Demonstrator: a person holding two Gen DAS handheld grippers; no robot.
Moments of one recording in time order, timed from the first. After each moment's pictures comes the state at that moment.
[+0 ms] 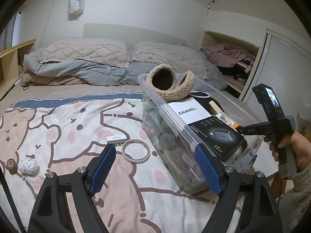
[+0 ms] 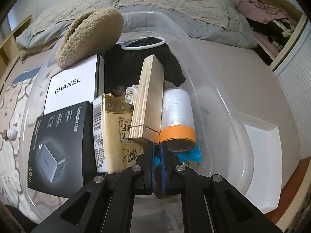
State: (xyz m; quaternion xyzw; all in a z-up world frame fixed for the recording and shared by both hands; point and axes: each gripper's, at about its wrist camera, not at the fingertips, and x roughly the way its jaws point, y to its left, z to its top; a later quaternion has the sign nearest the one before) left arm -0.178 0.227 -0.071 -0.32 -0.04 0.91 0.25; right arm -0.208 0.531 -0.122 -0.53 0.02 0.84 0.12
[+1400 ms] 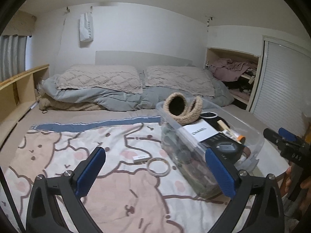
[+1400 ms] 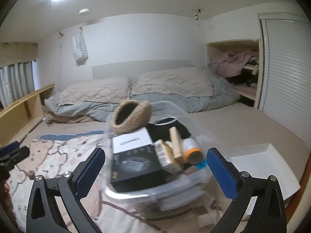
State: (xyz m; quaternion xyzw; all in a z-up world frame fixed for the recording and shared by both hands) left arm -0.142 0.167 -0.025 -0.24 -0.01 0.95 0.20; right arm -0.070 0.429 -0.047 -0.21 0.06 0.97 0.13
